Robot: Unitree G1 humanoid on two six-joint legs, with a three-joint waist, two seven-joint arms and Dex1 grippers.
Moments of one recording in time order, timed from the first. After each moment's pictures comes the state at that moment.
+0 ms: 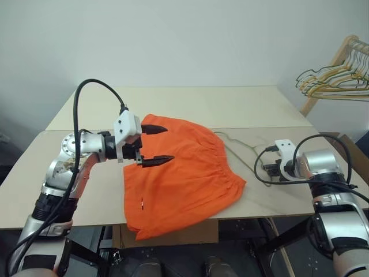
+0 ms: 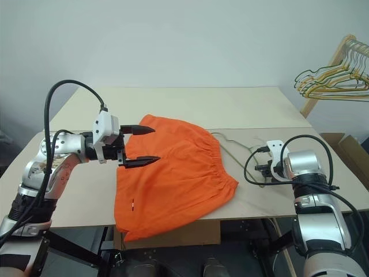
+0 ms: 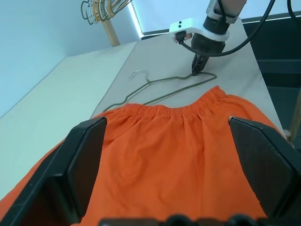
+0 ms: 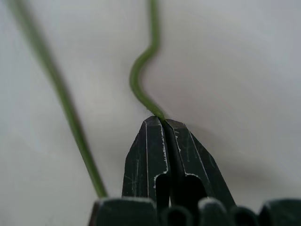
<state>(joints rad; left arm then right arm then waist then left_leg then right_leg) -0.55 0.70 -0.07 -0.09 -0.43 0.33 -1.12 -0.73 -0.64 0.06 0.56 0.09 1.11 0.46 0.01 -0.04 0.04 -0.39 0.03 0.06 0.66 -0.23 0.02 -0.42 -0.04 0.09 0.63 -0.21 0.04</state>
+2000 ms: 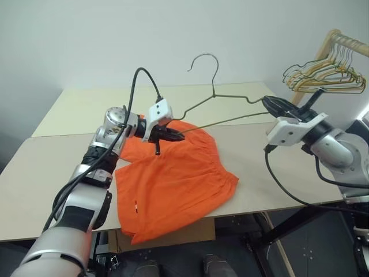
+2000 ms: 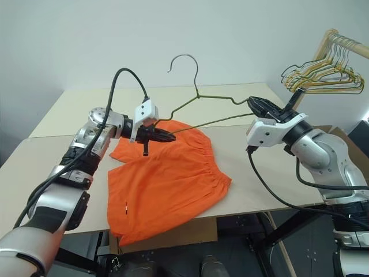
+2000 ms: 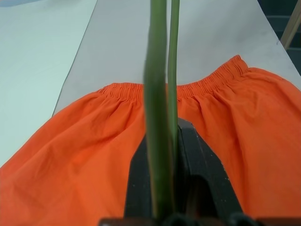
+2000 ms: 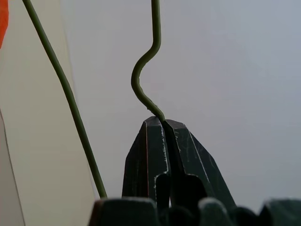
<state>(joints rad) -1.03 0.45 -0.23 0.70 -0.08 0.15 -1.30 -0.45 -0.91 0.00 -0.02 -0.33 -0.38 0.36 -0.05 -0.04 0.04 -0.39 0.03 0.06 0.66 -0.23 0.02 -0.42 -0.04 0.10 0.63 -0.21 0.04</state>
